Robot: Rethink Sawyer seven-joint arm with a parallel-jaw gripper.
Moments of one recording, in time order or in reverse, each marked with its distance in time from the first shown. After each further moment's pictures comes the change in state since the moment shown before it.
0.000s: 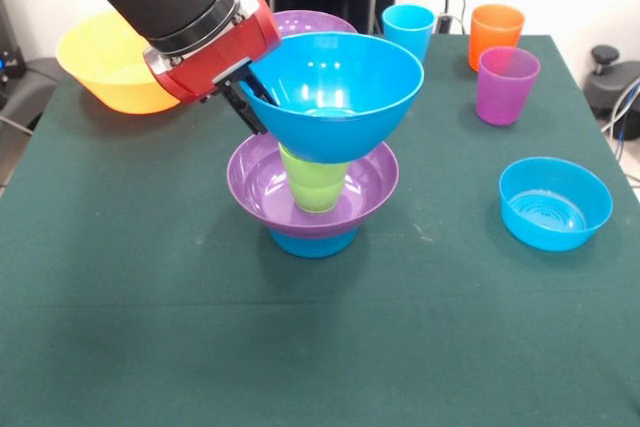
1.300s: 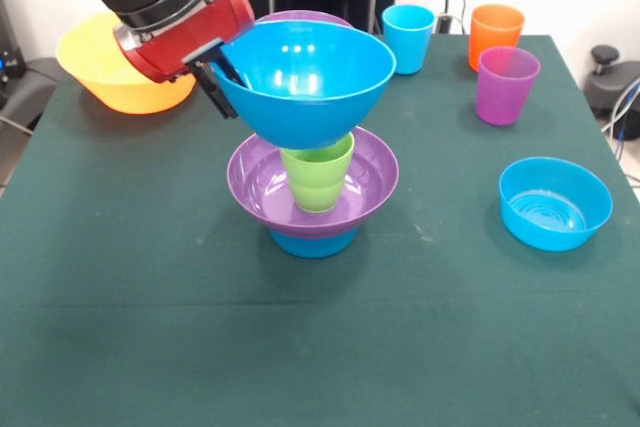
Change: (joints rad) arm -0.031 -0.052 -0.004 0.031 -0.013 0.002 0.000
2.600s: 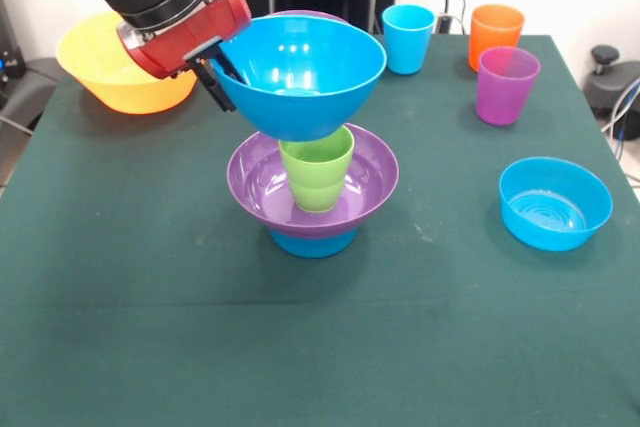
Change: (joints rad) arm -0.018 0.001 -0.010 0.044 -0.011 -0.001 0.000
